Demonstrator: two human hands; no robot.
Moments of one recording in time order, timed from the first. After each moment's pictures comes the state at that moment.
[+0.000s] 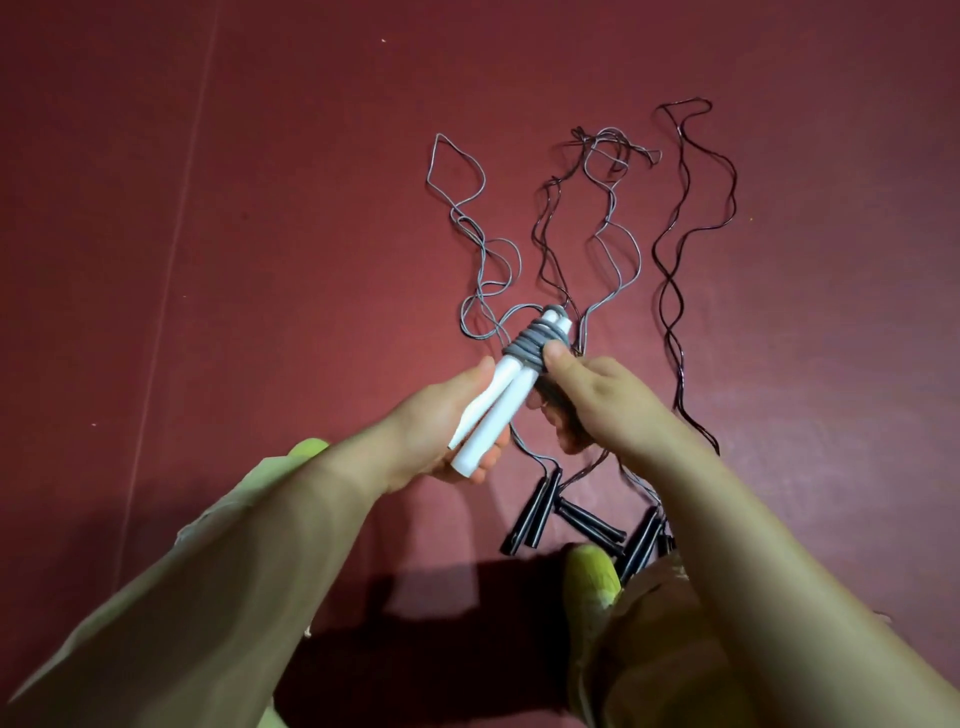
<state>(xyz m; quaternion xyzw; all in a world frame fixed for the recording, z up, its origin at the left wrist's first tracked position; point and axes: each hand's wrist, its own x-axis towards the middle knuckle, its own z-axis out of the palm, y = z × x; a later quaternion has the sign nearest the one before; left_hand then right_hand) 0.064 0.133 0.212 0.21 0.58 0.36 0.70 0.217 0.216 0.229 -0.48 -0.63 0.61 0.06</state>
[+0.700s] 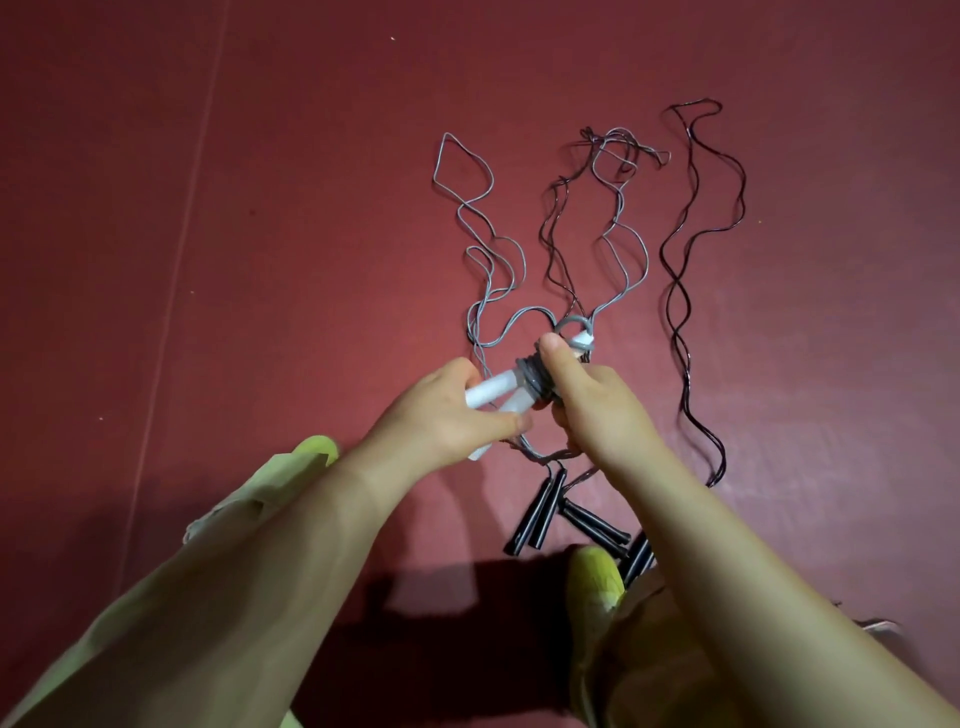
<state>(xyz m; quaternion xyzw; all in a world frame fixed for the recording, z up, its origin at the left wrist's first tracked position) 0.063 0.136 0.213 0.41 0.79 0.19 0.41 0.202 0.201 0.227 -0.58 -0.62 0.53 0.09</state>
